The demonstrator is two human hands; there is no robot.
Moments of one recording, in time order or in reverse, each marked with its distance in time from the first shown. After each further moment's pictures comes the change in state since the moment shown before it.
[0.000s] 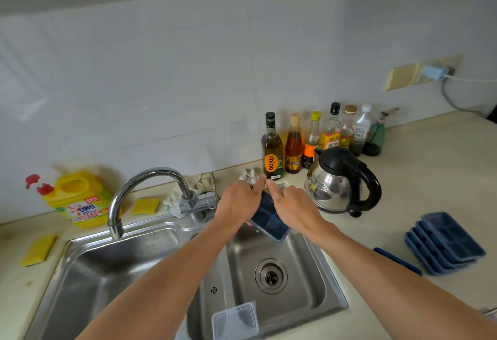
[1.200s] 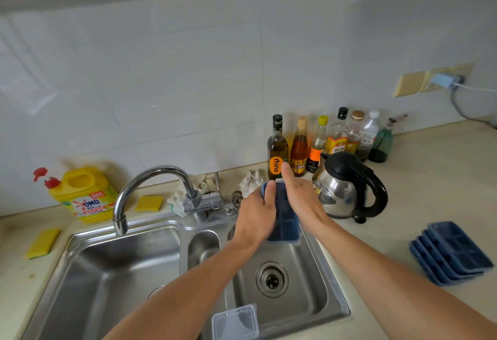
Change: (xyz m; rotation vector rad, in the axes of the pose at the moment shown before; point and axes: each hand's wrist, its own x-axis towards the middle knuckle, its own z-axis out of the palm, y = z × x) left_hand -0.024 0.004 0.033 -0.402 0.145 0.095; right_hand 0.014 -0.010 -0.003 0.628 0.142 0.114
